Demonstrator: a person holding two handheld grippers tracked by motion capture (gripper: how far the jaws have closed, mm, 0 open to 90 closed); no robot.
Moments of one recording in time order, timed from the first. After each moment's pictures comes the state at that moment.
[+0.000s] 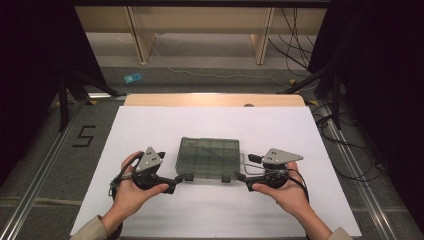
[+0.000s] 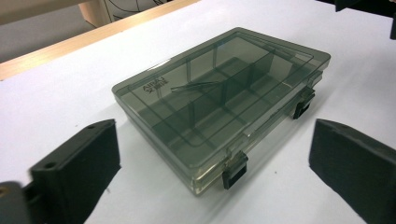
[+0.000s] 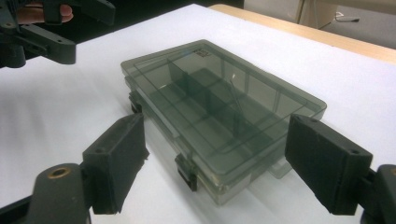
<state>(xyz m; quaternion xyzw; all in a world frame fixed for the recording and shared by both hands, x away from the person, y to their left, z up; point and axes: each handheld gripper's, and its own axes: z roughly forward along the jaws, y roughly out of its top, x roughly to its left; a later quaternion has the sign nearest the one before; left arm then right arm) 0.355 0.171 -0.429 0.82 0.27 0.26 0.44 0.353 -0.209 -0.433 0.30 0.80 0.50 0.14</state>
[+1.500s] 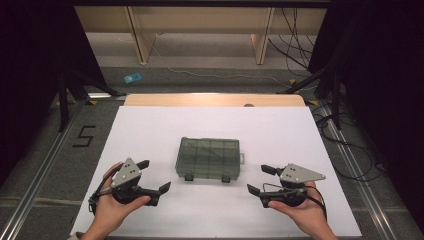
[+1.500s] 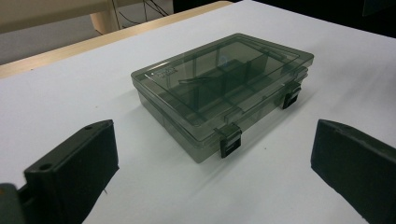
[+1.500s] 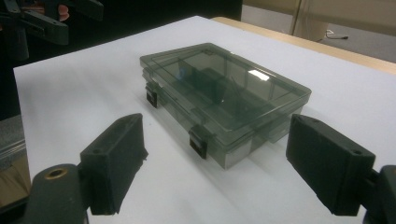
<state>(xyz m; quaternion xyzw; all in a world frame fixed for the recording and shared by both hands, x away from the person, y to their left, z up) 0.317 0.199 -0.433 0.79 0.31 0.22 0.49 0.311 -0.239 -0.432 0.29 0.79 0.52 0.16</state>
